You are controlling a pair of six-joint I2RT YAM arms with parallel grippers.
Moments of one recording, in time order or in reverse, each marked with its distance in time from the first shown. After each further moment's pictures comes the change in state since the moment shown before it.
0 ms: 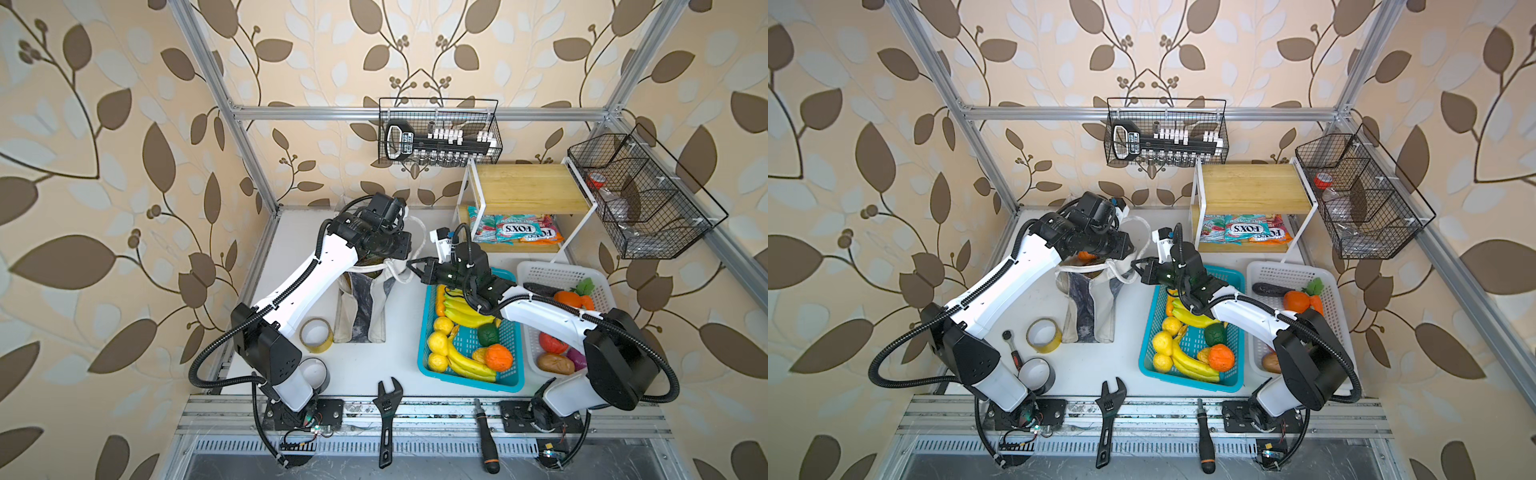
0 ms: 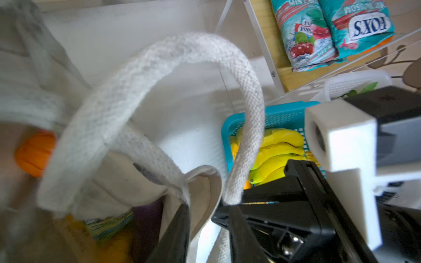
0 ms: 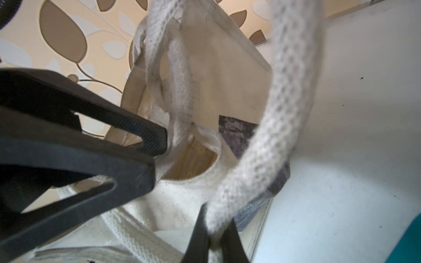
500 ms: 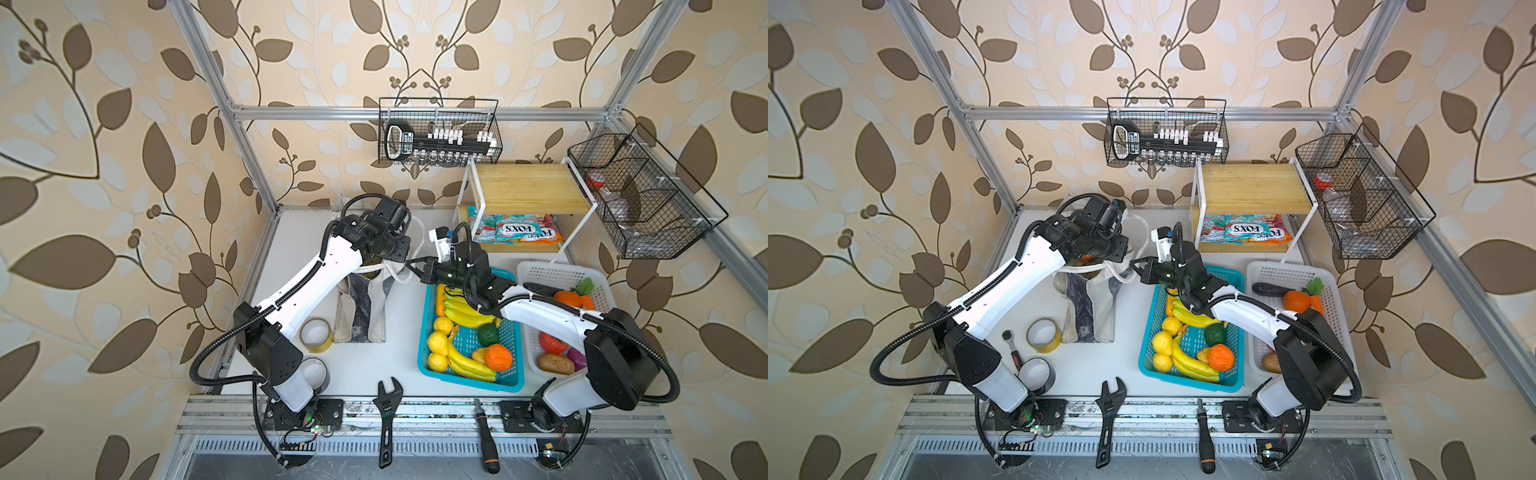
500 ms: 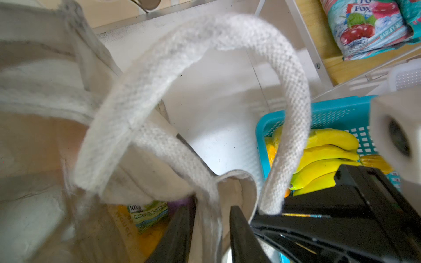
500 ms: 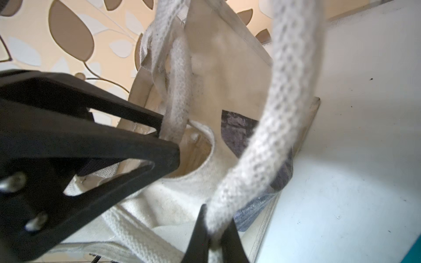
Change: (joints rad) left arm -0.036 0.012 -0.002 -0.017 -0.151 0.050; right arm 0.000 0.000 0.007 0.003 -0.019 0.000
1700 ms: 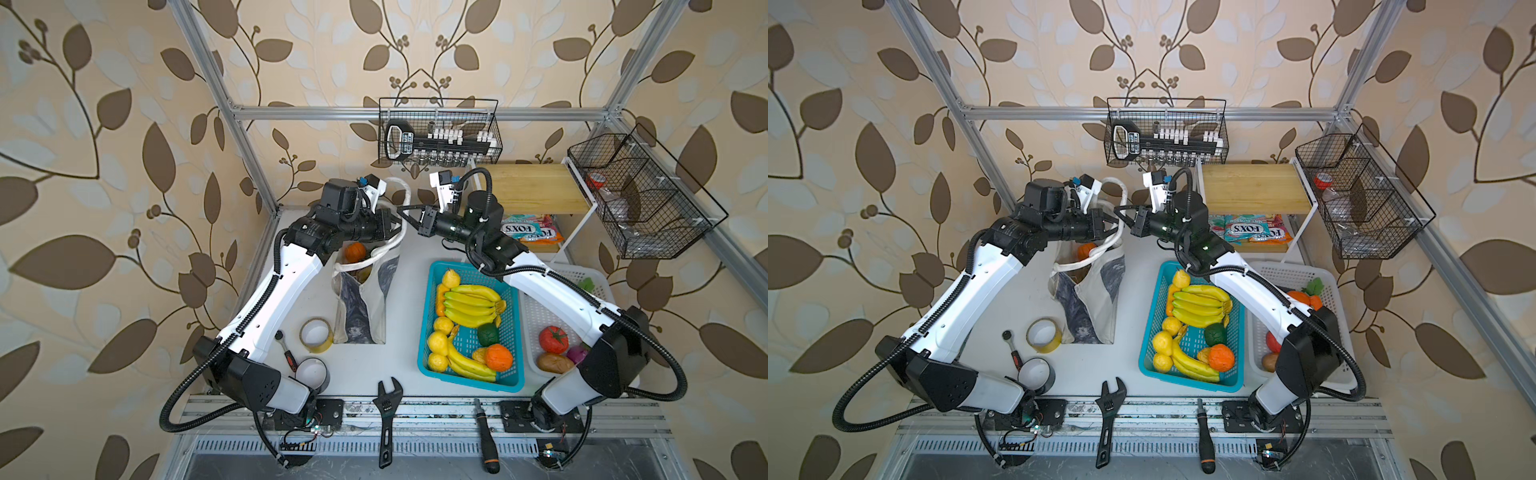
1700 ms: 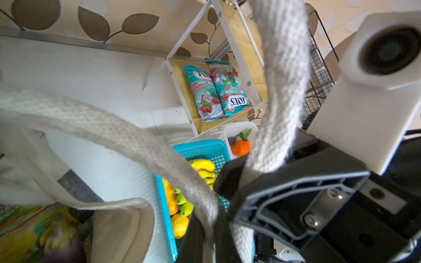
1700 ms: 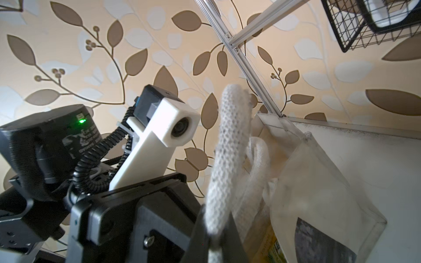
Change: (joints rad) left arm 0.231 -0.208 -0.130 0.332 0.636 -0.273; right arm -0.041 0.099 0.522 -0.166 -0.116 -0.046
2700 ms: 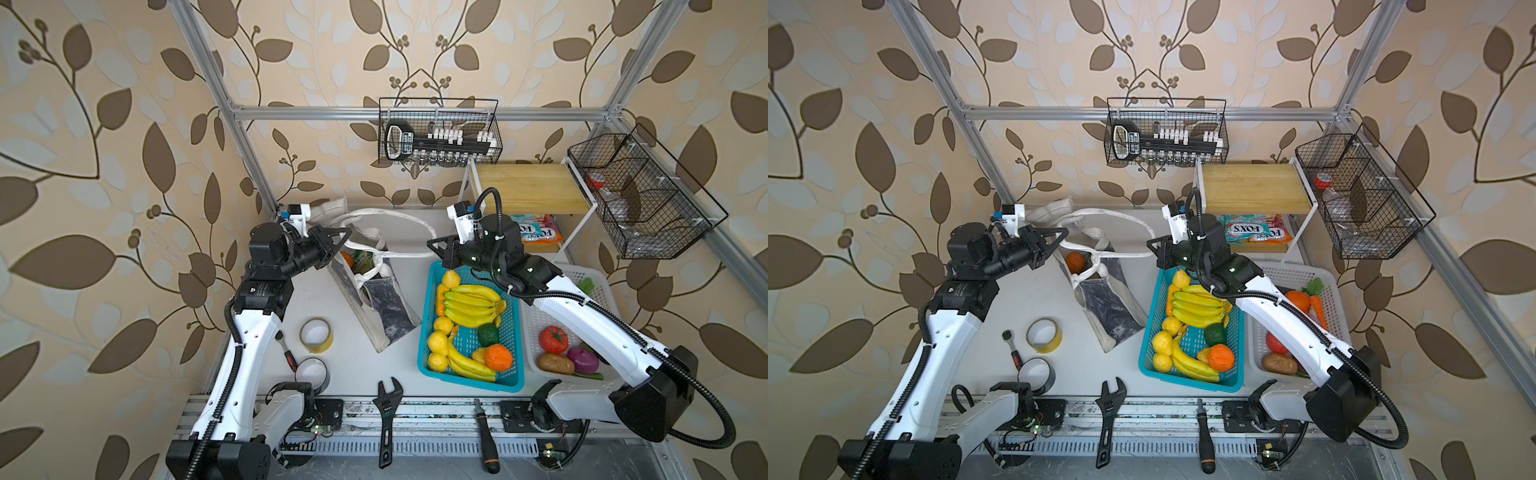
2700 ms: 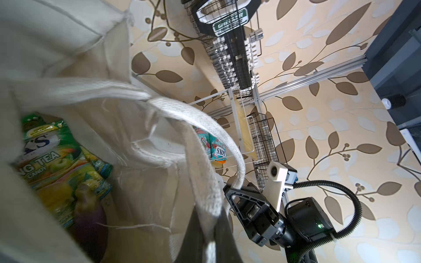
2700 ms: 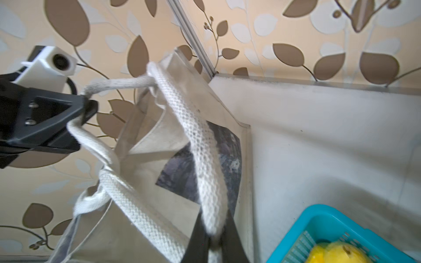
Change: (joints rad) left arm 0.432 -0.457 -0.570 0.427 0.209 -0.455; right arm -0.056 -0.283 -0.253 -0.412 0.204 -0.282
